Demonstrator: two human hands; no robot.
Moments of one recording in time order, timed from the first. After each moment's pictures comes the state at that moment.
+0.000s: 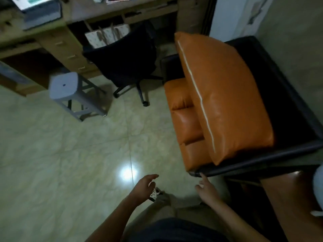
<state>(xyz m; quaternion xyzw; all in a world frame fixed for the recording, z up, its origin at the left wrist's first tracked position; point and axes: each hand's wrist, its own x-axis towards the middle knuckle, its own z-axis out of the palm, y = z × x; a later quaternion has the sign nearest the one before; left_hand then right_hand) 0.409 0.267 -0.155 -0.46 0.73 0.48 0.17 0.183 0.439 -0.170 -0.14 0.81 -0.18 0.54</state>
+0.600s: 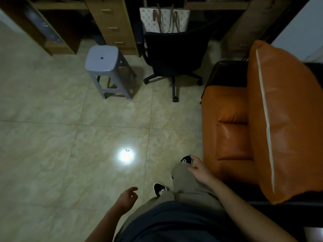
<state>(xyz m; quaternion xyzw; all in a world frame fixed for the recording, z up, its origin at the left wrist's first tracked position) 0.648 0.156 -0.194 -0.63 0.55 0.51 0.20 0.285 0.184 -0.187 -0.30 0.75 -0.12 0.58</state>
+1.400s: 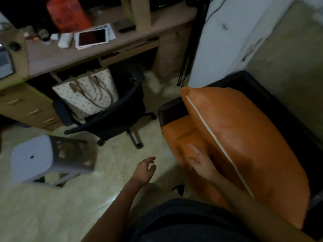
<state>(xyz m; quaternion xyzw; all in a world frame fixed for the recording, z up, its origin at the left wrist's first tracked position) 0.227 -0.213 -0.155 -0.37 0.80 0.46 0.14 0.038 -0.014 -0.115 -0.25 0.83 -0.34 0.37</state>
